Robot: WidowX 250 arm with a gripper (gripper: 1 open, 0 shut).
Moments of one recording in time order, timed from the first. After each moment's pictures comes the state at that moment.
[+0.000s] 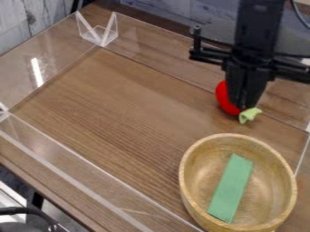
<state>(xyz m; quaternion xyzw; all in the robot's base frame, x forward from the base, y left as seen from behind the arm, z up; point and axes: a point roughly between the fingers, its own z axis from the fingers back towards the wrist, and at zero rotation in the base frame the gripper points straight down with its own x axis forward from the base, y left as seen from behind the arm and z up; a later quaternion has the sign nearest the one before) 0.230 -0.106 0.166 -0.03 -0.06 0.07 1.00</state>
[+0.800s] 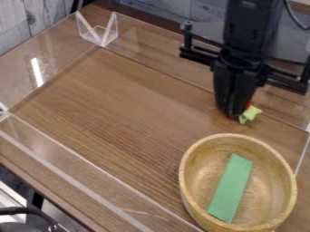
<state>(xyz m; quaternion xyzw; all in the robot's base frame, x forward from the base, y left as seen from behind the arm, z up) 0.208 -0.106 0.172 -0.02 -0.03 0.02 1.00</state>
